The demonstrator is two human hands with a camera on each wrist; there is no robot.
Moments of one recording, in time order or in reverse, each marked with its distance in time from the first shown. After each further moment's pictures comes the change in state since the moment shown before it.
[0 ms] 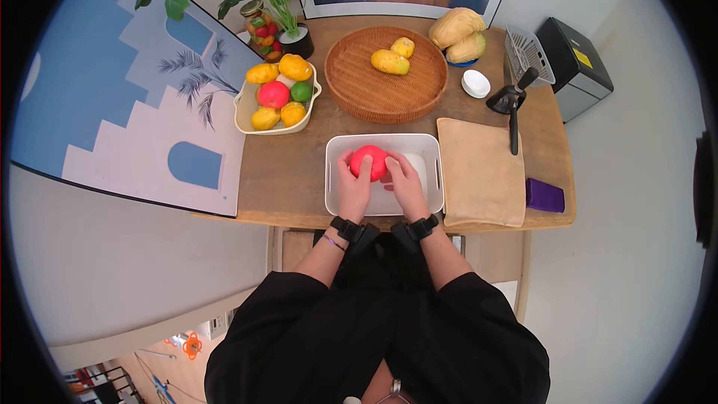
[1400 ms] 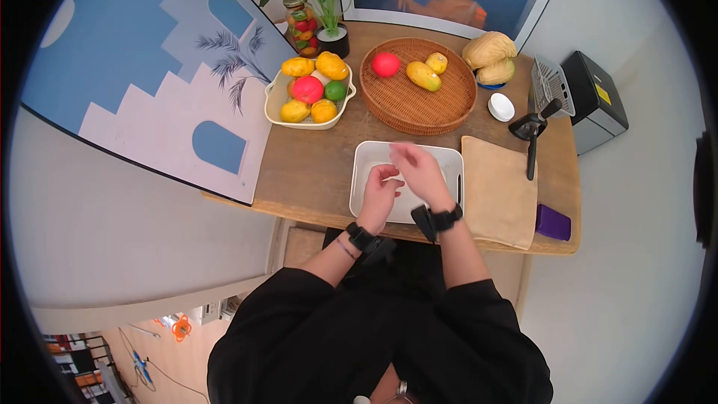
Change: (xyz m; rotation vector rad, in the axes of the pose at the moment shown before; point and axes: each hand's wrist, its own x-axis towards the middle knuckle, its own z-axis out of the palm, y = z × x) left_hand -0.019 0.029 -0.012 -0.373 -0.201 -0.249; right_hand 0.021 -0.053 0.024 -0.346 -0.235 -0.344
